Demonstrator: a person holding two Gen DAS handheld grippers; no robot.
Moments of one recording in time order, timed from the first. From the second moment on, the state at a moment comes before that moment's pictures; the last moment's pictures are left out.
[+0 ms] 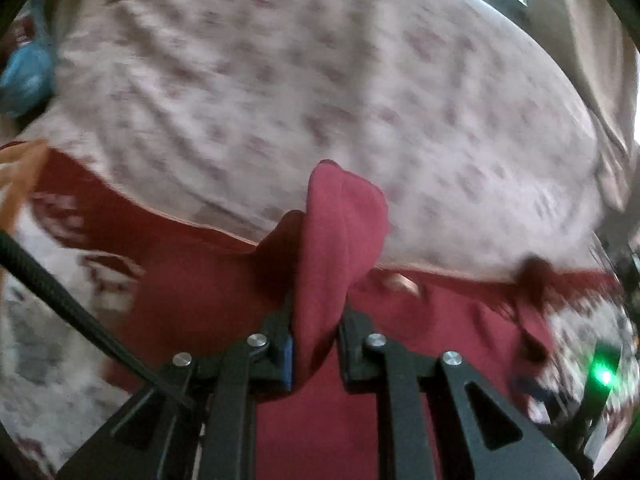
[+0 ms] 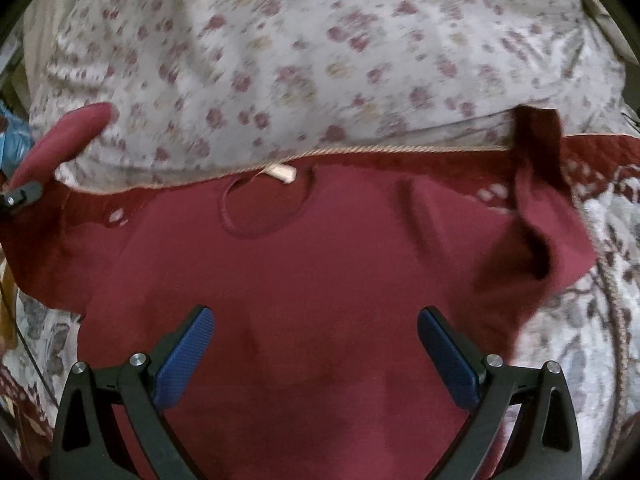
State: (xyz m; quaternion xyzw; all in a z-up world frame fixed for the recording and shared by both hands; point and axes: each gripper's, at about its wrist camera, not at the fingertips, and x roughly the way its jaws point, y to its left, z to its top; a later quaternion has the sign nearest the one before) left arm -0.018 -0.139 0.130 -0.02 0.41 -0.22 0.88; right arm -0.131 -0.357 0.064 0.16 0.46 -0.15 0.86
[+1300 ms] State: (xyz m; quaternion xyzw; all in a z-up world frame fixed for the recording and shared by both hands) left arm -0.036 -0.044 0.061 0.02 0.41 -0.04 0.91; right arm -0.101 -0.419 0.070 0.11 0.41 -0.17 0.89
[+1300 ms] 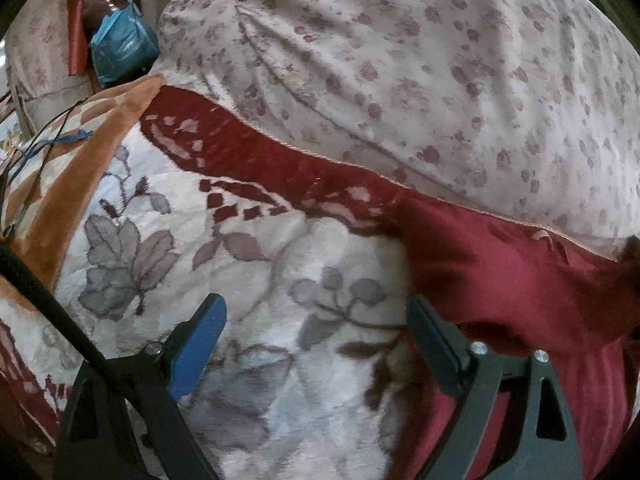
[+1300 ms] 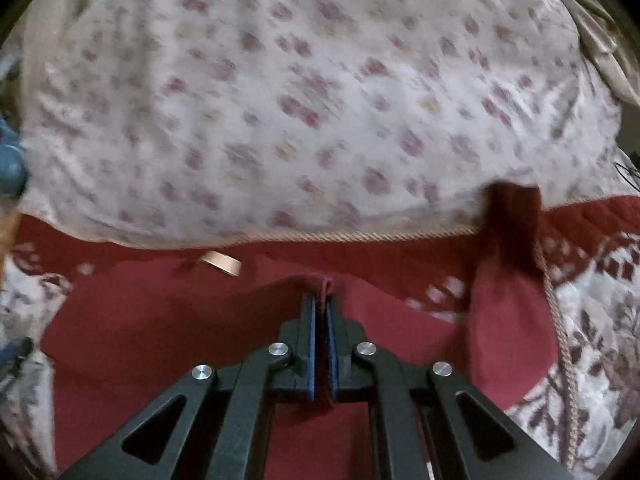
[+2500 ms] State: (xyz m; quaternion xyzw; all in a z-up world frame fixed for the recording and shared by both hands) left arm -0.037 -0.097 0.063 0.04 0.43 -0.08 0.90; right arm -0.107 -0.391 0.024 0.07 0.49 -0.15 0.86
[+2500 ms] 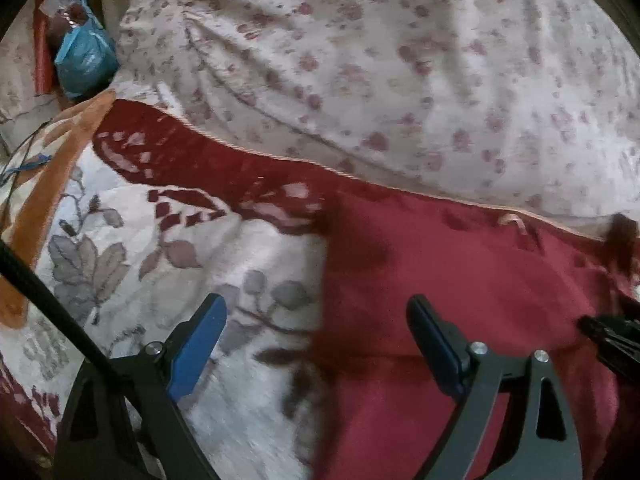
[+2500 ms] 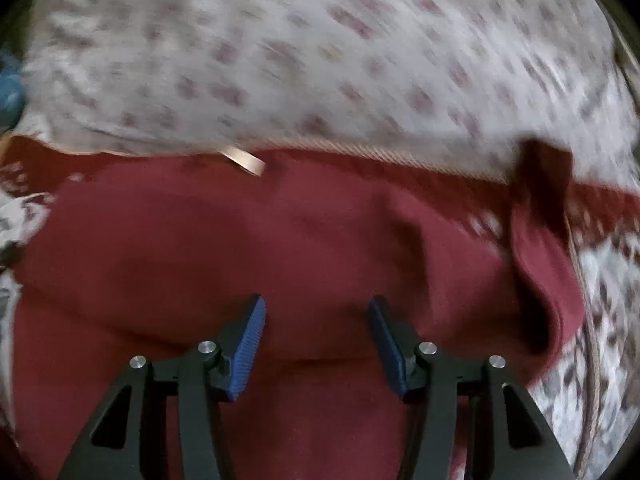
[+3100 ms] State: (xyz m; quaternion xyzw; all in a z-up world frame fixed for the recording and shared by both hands) left arm -0.055 -0.134 0.064 0.05 0.44 -0.14 0.89; right arm -0.198 -0.530 0.088 0.19 0.39 -0.25 0.86
